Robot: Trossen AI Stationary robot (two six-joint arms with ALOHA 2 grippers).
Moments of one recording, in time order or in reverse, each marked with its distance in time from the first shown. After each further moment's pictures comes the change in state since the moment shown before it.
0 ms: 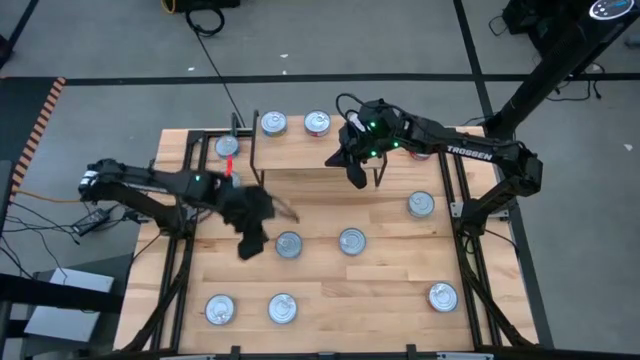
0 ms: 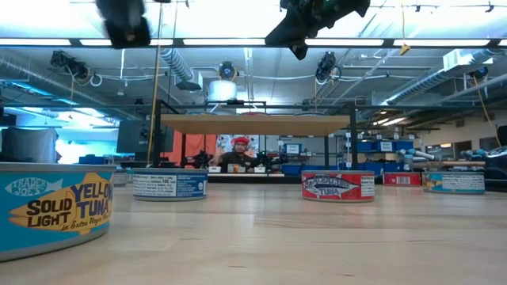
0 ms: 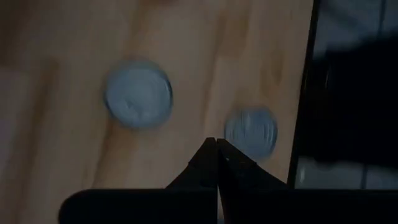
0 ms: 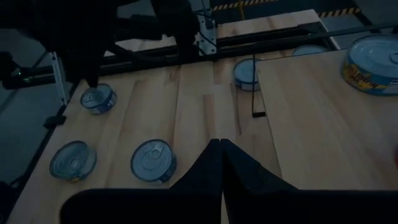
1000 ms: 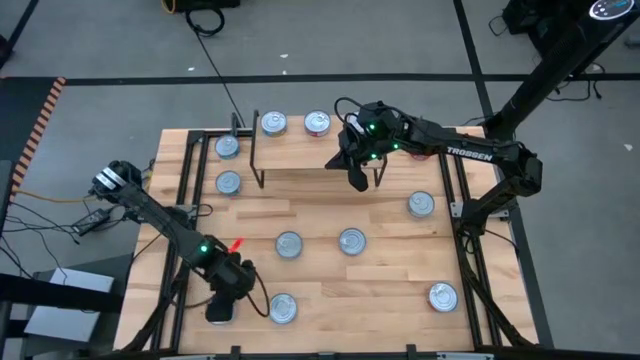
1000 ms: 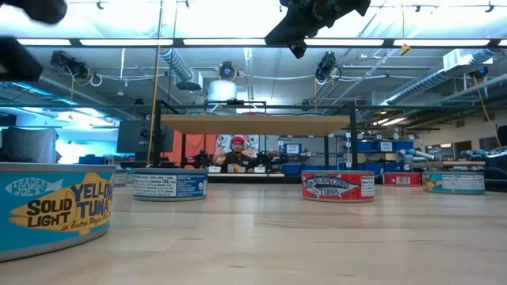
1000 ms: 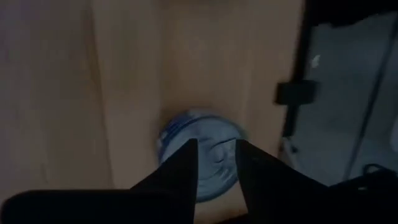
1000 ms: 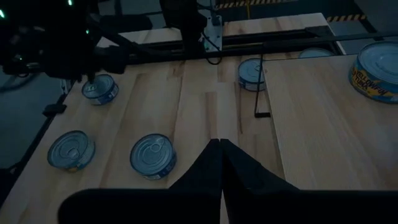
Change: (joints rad) left arm -0.501 0.158 -0.229 0.142 0.071 -0.242; right arm 0.017 0.000 0.000 -0.009 0.000 -0.056
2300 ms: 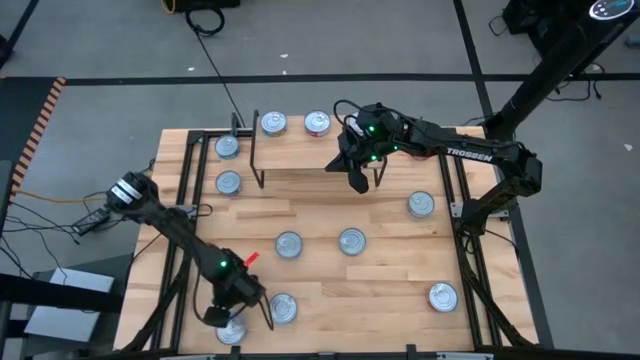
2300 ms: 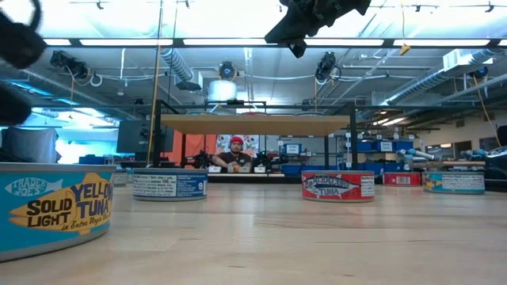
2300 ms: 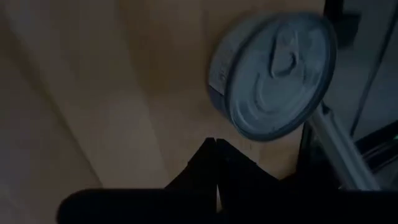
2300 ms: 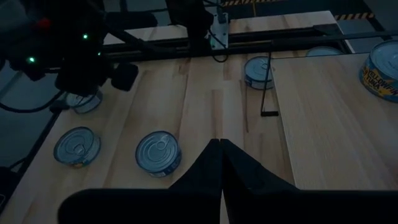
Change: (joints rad) left arm 0.008 0.180 0.000 0.009 0.153 0.230; right arm 0.010 0.000 0.000 -0.009 -0.009 -0.005
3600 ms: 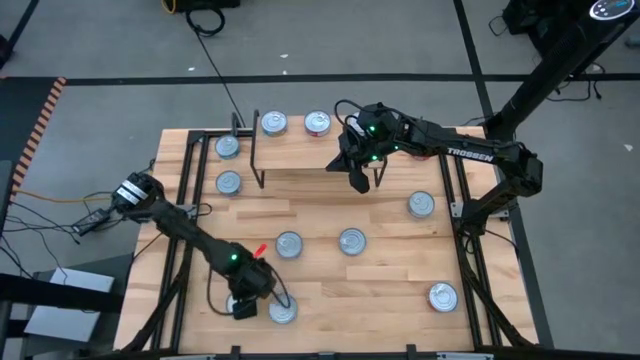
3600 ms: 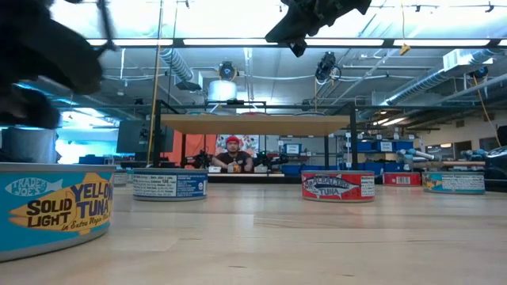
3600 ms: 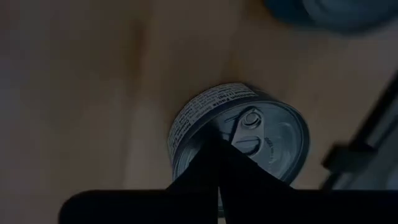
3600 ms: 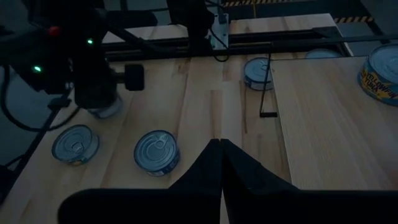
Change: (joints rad) left arm 0.092 0.073 0.006 0.056 -0.191 -0.324; right arm -0.001 -0.005 0.000 -0.003 0.000 -0.018
